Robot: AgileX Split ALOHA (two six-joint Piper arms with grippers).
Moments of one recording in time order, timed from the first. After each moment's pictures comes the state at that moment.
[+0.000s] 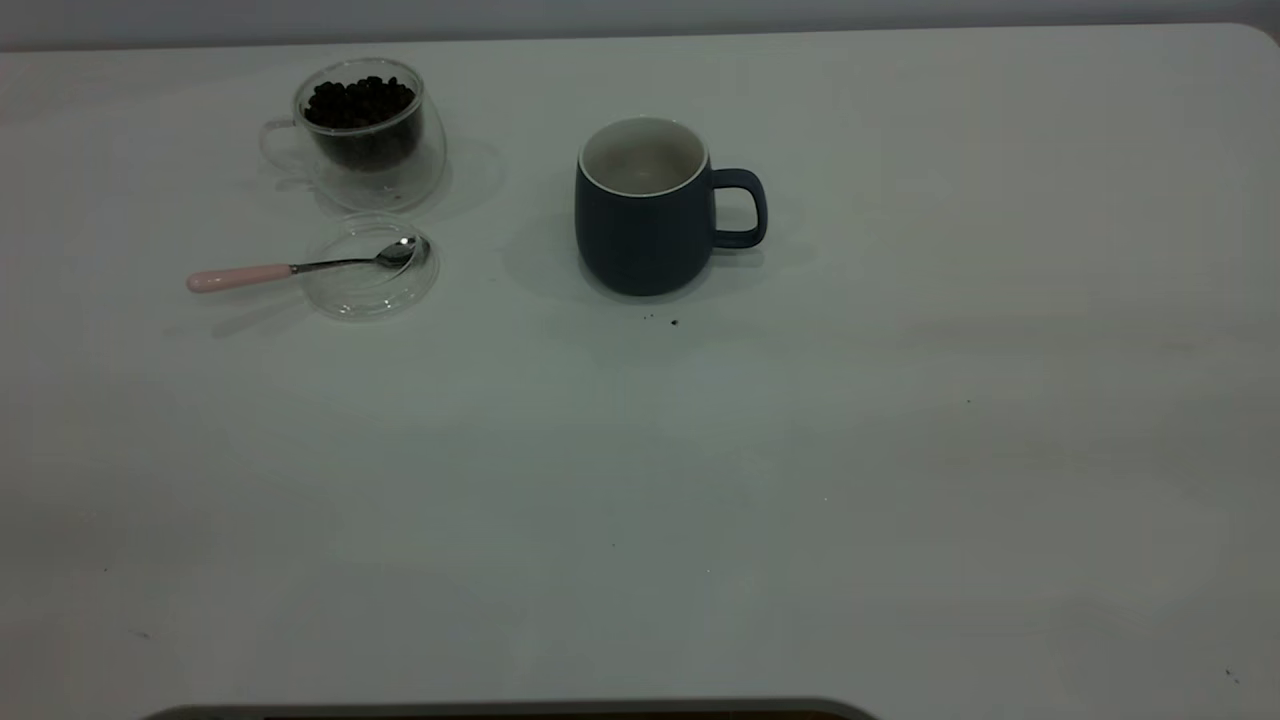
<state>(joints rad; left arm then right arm) -0.01 -0.02 -0.50 -0.06 1.16 0.08 0.03 0.08 -0.48 -0.04 1.10 0.04</state>
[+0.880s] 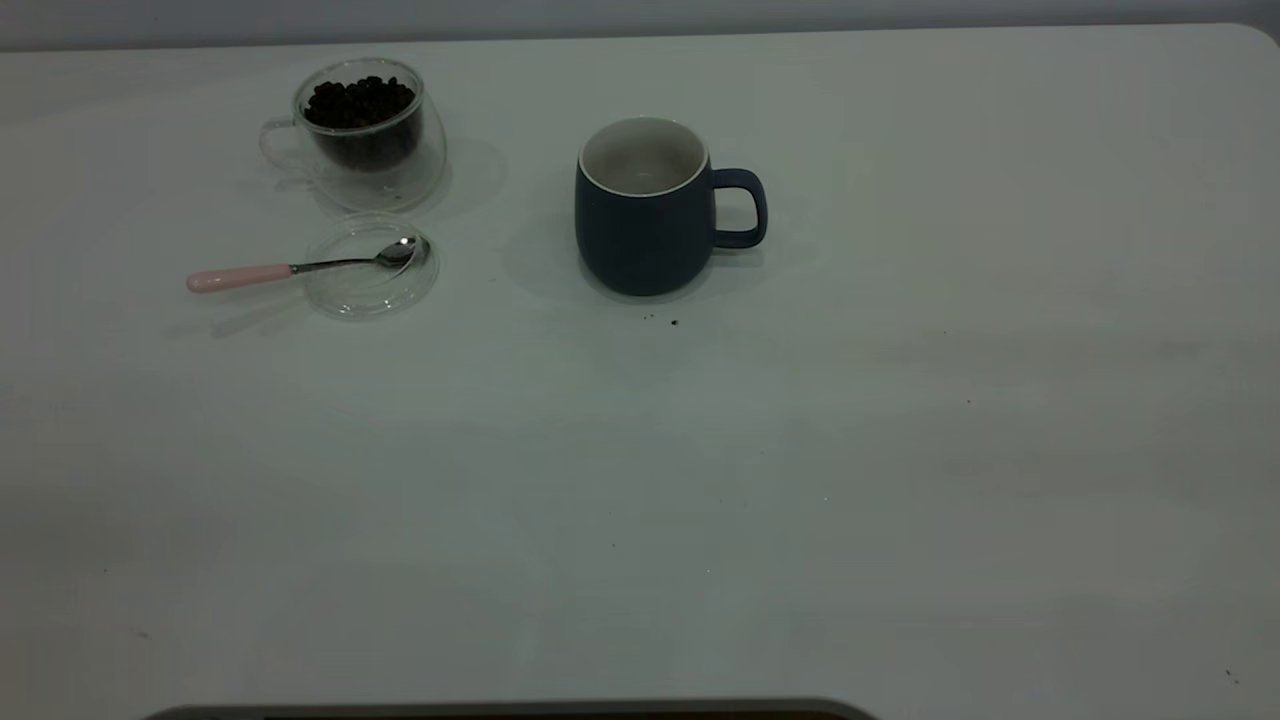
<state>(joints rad) -0.01 -0.02 -0.50 -0.06 1.15 0.08 0.03 0.03 -0.47 -0.04 1.12 0.04</state>
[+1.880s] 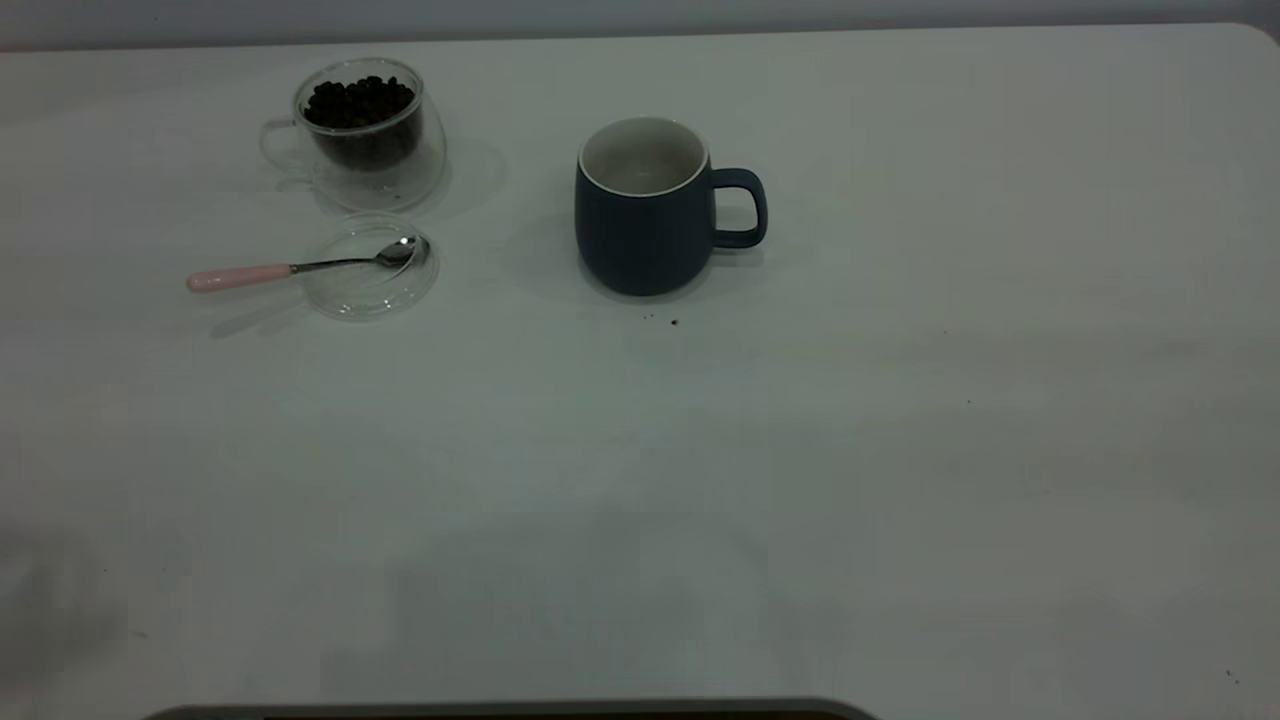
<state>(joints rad) 0.02 0.96 -0.68 -0.04 0.73 -0.23 0.03 0.03 -0.47 -0.04 1.12 0.04</state>
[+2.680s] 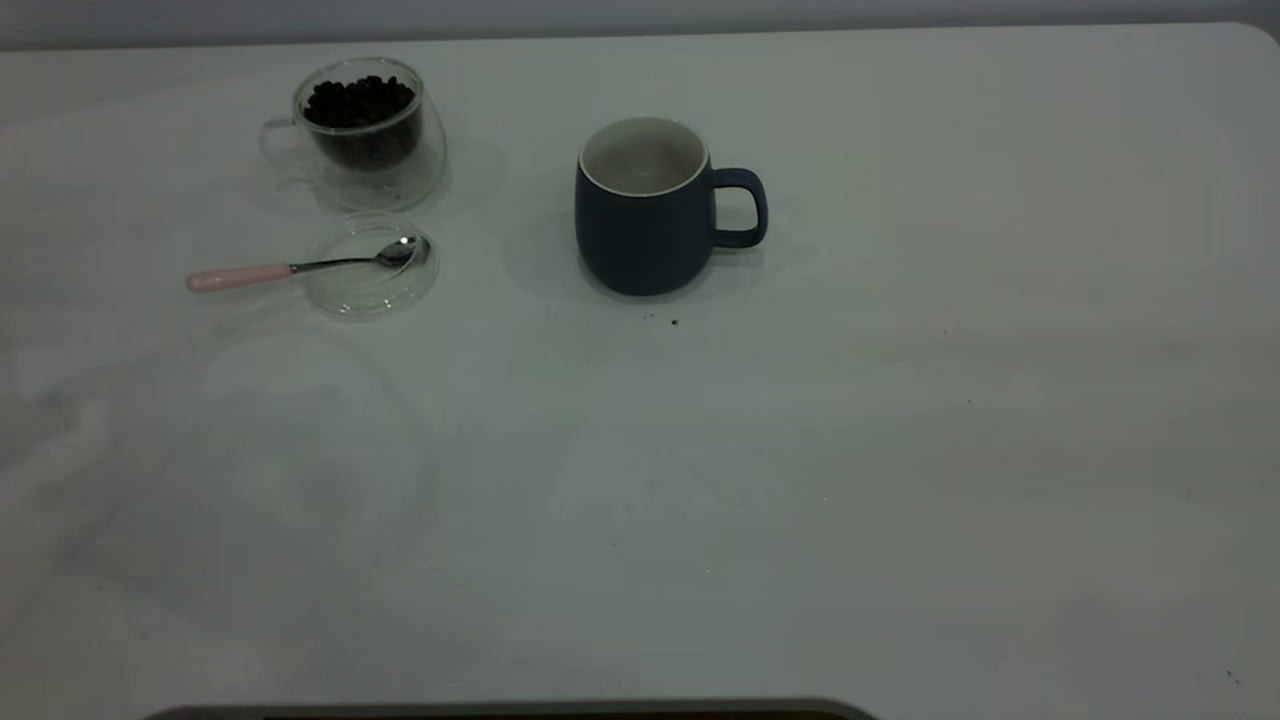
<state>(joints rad) 0.55 1.95 -0.88 -1.00 0.71 0.81 0.03 0.03 -0.47 -0.04 1.12 0.04</state>
